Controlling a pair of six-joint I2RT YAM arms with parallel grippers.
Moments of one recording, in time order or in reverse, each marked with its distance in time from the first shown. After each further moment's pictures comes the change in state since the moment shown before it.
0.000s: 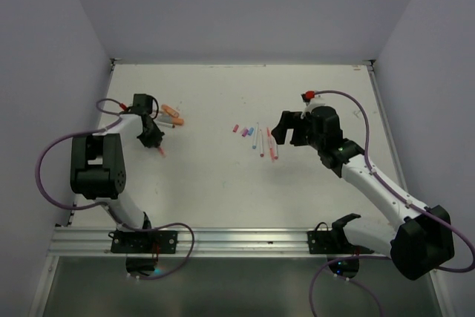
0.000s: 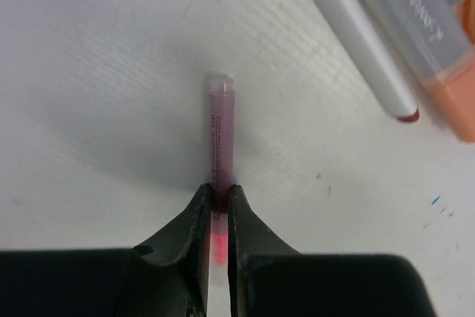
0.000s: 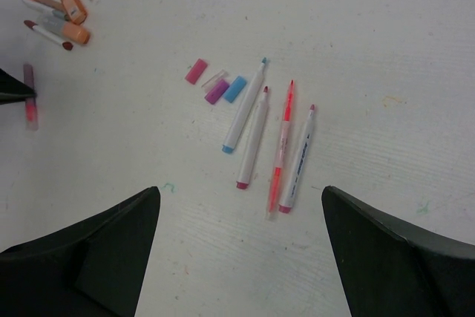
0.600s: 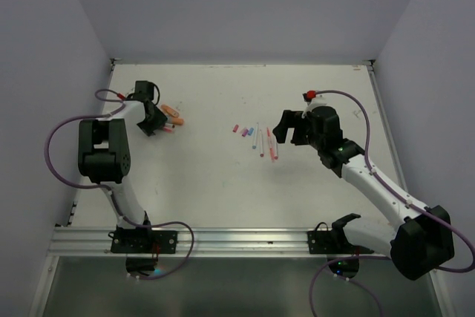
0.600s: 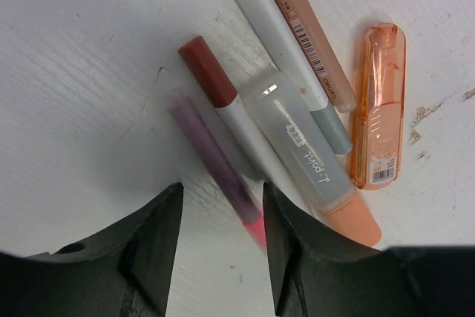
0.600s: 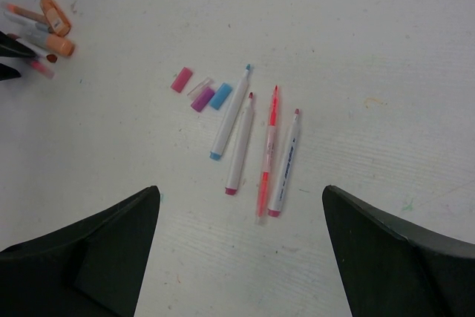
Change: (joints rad) left arm 0.002 0.155 0.192 0.010 -0.031 -0.142; right arm 0.000 -0.002 0.000 0.002 0.035 0.004
